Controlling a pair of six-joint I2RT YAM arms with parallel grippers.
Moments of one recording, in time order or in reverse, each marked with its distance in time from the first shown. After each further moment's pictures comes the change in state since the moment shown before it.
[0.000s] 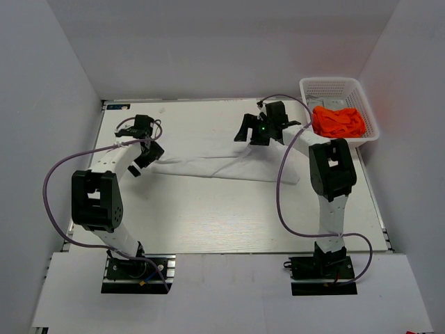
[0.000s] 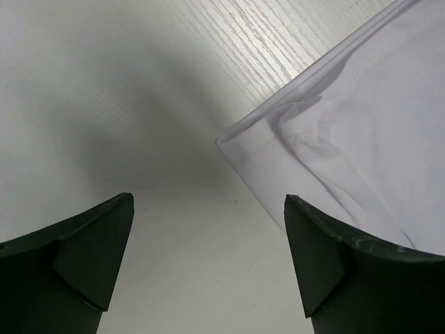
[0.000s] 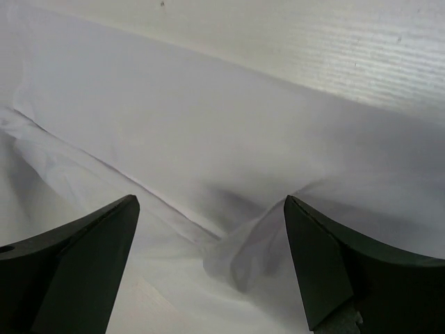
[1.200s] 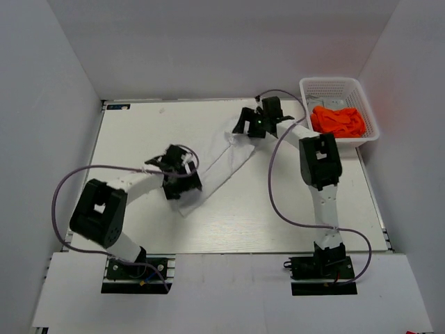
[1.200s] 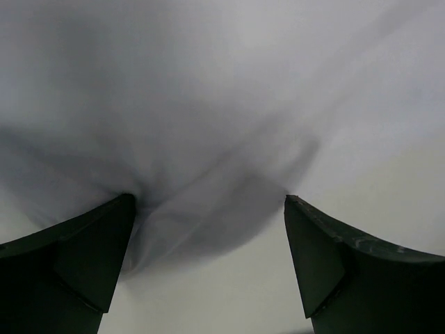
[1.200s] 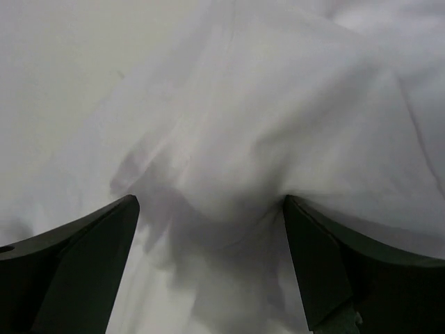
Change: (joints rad) left arm -0.235 -0.061 -0.325 0.343 0.364 0.121; right arm -0.013 0.141 0.130 0.014 0.072 0.031
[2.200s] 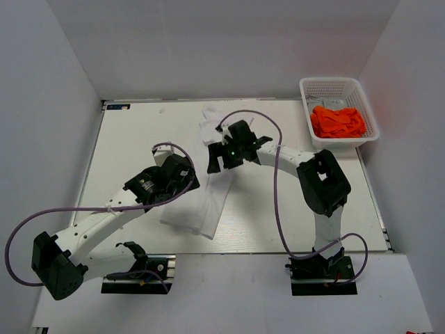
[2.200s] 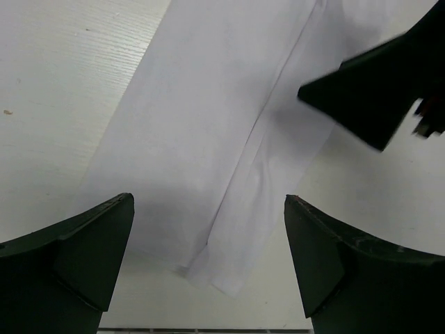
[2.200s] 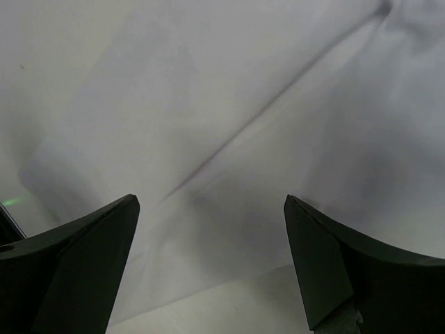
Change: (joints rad) left arm -0.401 -0.521 0.014 -0.315 -0.451 -0.153; right arm 0.329 -0.256 -0.188 -0.103 -0.028 -0.183
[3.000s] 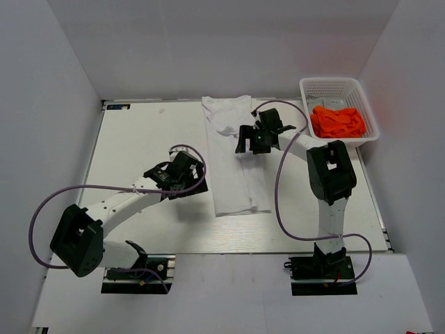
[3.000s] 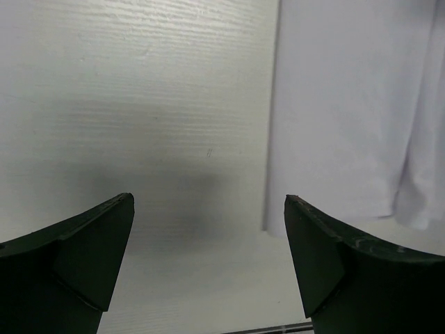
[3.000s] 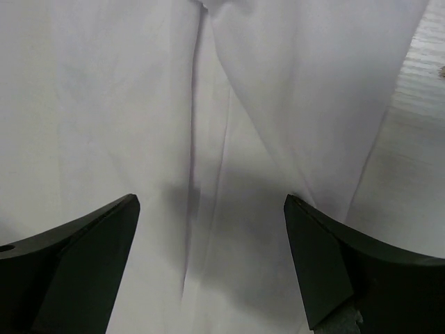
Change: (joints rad) left arm 0.082 0.212 -0.048 0.174 0.214 0.103; right arm -0.249 0.103 0.021 0.010 0.084 0.064
